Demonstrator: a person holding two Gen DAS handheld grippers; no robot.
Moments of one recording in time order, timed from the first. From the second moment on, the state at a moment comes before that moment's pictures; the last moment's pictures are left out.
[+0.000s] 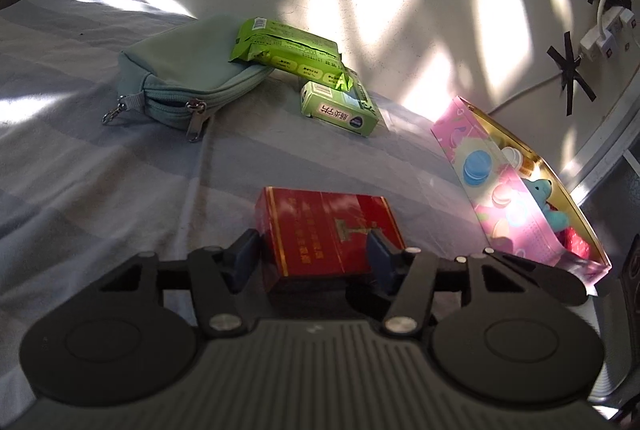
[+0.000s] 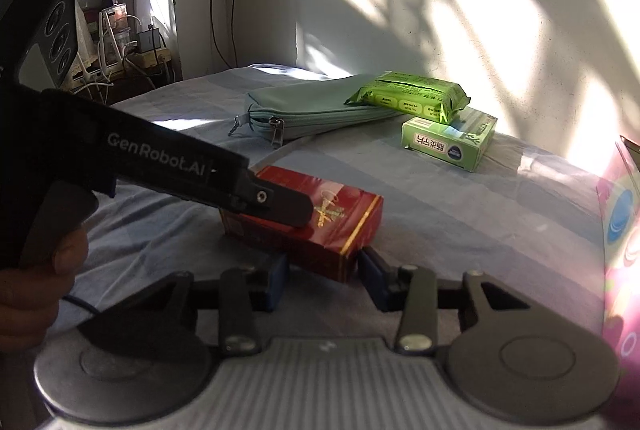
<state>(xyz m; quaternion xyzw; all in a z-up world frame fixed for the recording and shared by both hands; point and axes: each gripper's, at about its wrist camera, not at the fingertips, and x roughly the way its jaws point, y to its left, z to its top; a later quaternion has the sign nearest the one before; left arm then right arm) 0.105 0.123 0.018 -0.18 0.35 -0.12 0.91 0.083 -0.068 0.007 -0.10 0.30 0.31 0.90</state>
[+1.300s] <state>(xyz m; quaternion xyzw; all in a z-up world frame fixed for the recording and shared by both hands) 0.097 -0.103 0.075 0.07 0.26 -0.15 0.95 0.033 -0.322 0.044 0.10 0.13 -0.01 0.99</state>
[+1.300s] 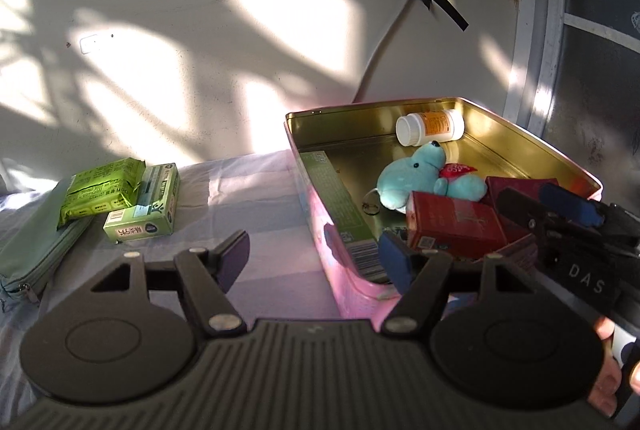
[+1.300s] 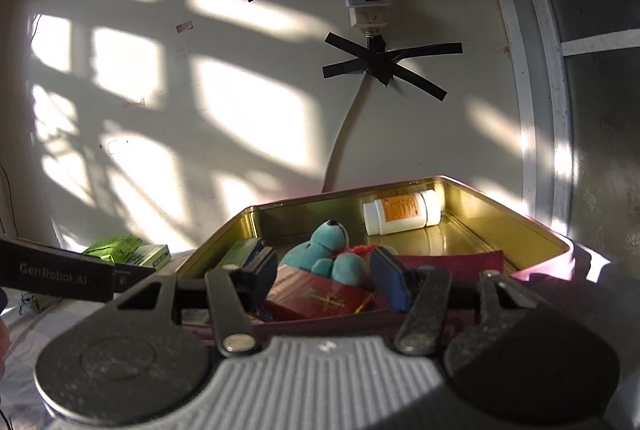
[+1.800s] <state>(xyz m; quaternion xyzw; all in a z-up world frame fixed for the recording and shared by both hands) 0.072 -0.033 0.043 0.08 0.27 -0.08 0.96 -0.010 -0.277 0.039 0.13 0.17 0.03 0.98</state>
